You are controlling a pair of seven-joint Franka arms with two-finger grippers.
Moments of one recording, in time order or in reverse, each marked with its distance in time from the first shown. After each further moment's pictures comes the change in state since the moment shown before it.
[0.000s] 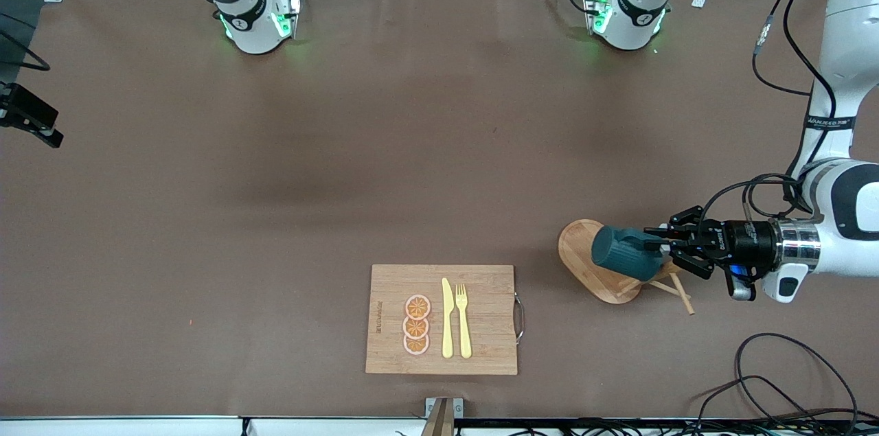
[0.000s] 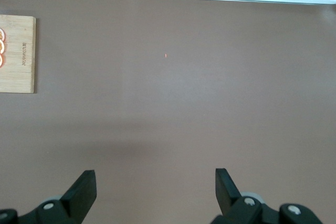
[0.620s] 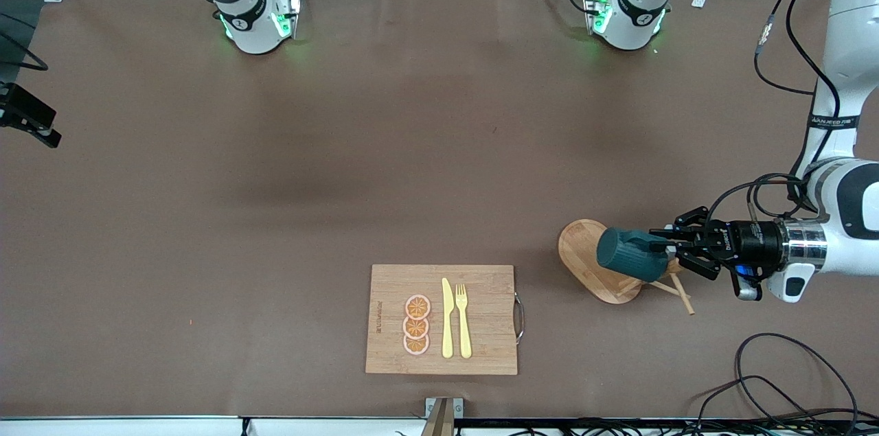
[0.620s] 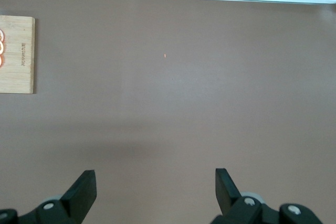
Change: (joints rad) left arm 0.016 0.000 0.001 0.000 0.000 0.000 0.000; right arm -0.001 0.000 -0.002 0.000 0.000 0.000 0.000
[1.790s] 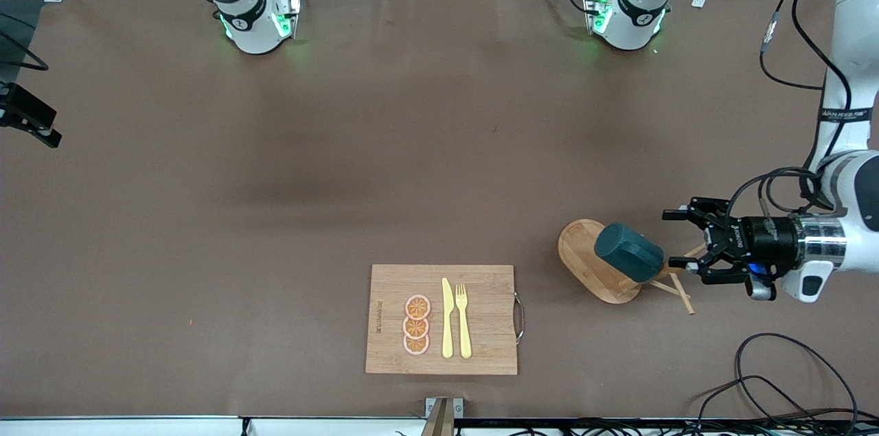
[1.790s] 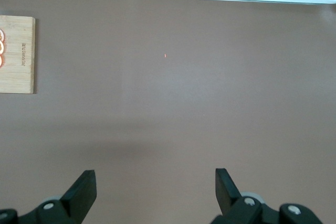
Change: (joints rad) left arm -0.003 -0.076 -0.019 0.029 0.005 -0.011 -0.068; right arm 0.000 0.000 0.001 0.000 0.000 0.000 0.000
